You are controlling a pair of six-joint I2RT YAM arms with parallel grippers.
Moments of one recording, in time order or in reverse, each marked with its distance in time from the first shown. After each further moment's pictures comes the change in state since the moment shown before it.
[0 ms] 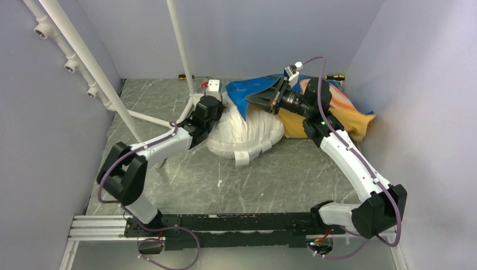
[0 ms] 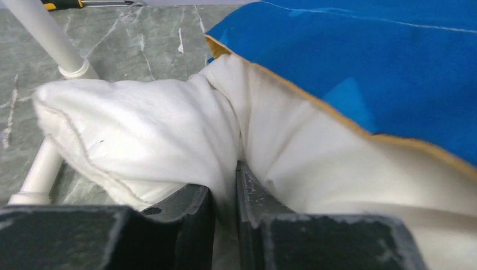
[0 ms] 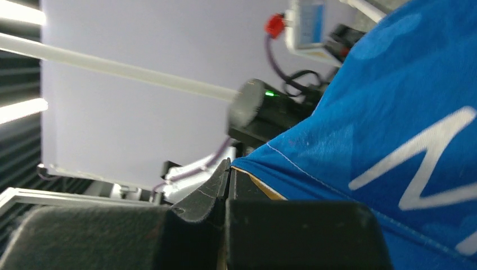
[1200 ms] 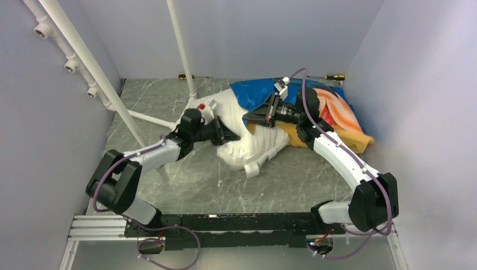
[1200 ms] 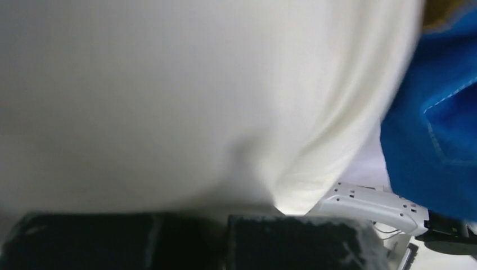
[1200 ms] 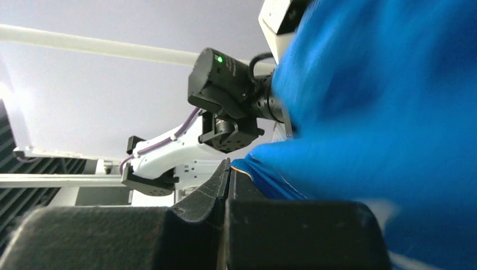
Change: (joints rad) left arm 0.120 -0.173 -0.352 0.120 0.994 -0.713; right arm -0.023 0.033 -0.179 0.006 -0.144 -0.117
